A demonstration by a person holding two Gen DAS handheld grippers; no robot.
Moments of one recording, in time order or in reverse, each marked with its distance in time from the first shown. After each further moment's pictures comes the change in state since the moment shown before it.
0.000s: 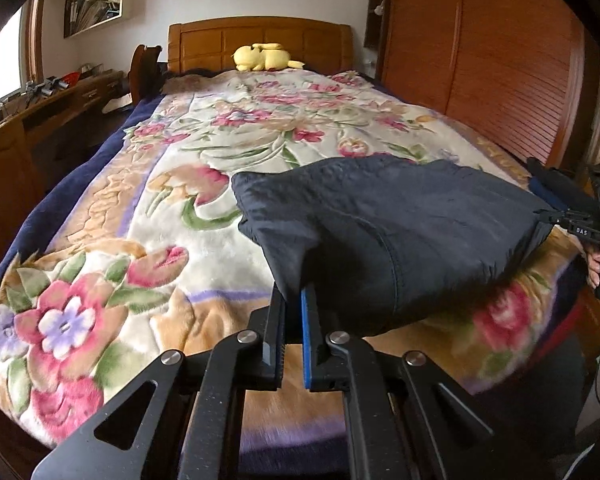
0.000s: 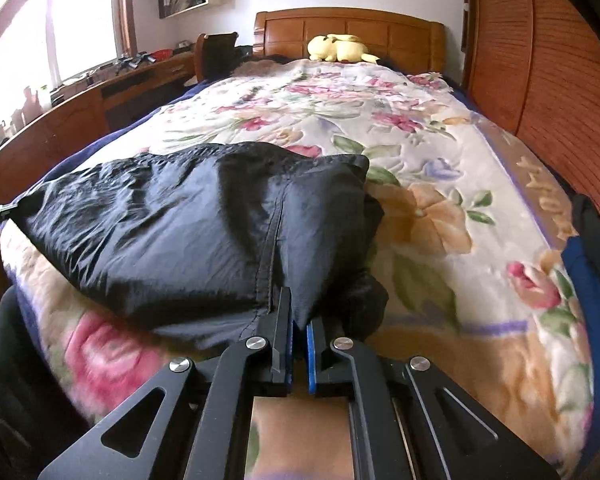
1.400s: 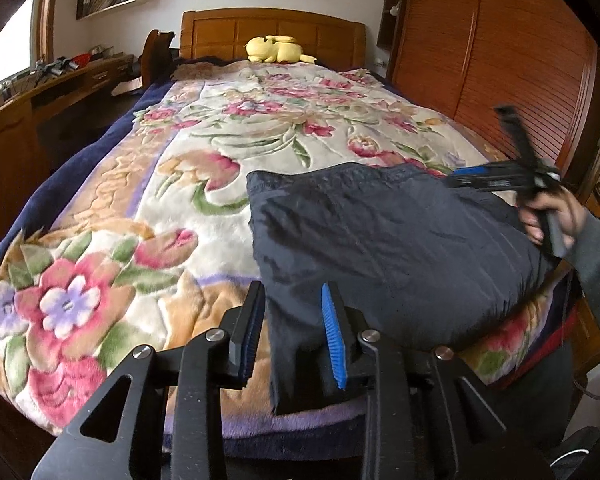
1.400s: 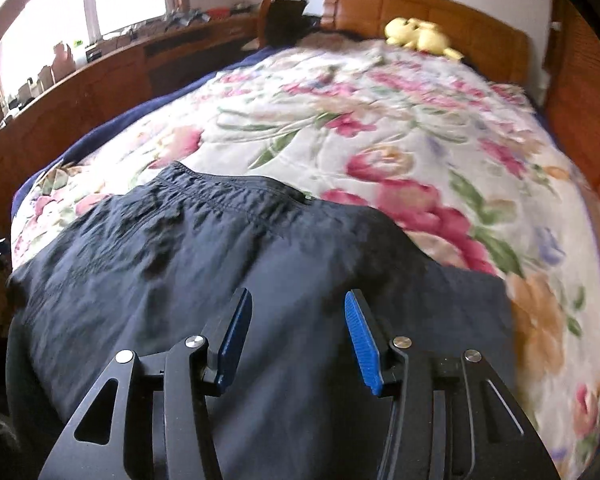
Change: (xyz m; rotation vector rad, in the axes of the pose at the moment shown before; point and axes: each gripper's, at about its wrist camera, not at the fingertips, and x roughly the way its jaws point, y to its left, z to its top) left arm 0.004 0.012 -0.001 -0.060 0.024 0.003; right arm 0.150 0.113 0.137 -0.166 0.159 0.143
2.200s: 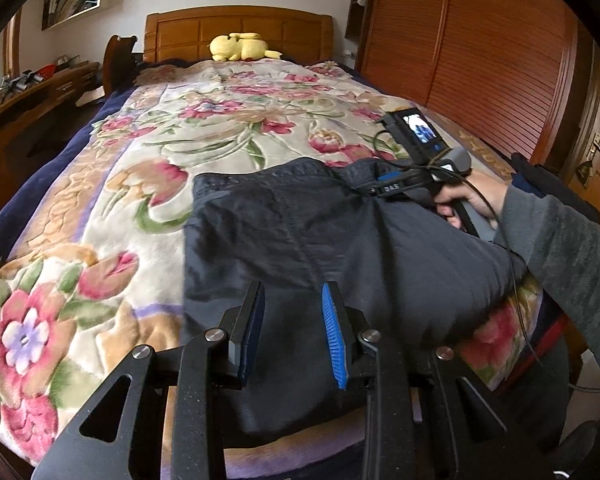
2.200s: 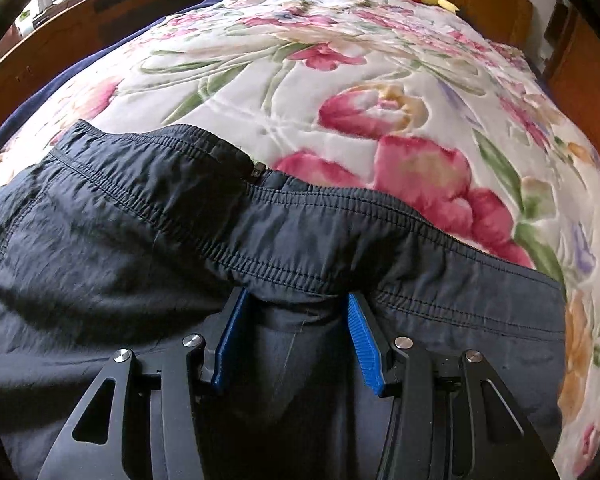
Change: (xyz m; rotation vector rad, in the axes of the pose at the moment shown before) left arm 0.033 -0.045 0.013 0.066 0.018 -0.082; right arm 0.126 -0.033 0.023 0.029 0.152 -0.117
